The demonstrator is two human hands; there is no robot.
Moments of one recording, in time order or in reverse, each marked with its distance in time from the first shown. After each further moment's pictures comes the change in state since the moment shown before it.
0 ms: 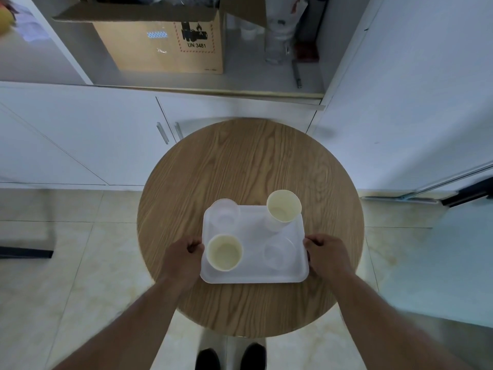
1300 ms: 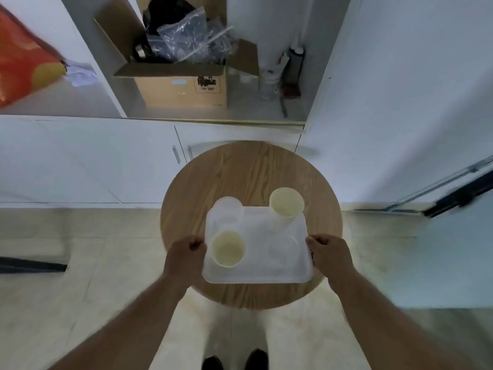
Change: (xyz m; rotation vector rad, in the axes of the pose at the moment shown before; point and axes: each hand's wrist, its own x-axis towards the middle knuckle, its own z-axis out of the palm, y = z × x) left_hand -0.103 0.032 -0.066 -0.171 -0.009 0.007; right_hand -0.108 -0.029 -0.052 0.224 0.082 0.021
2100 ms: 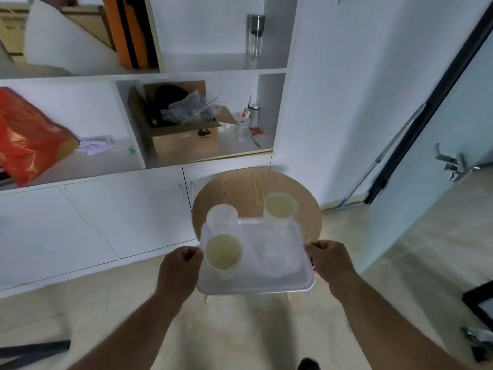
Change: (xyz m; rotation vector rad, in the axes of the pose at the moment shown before) left_hand -0.121 -0.081 -0.230 -0.020 -0.115 0.365; right_hand -0.311 -0.012 0.075 0.218 0.274 -0.051
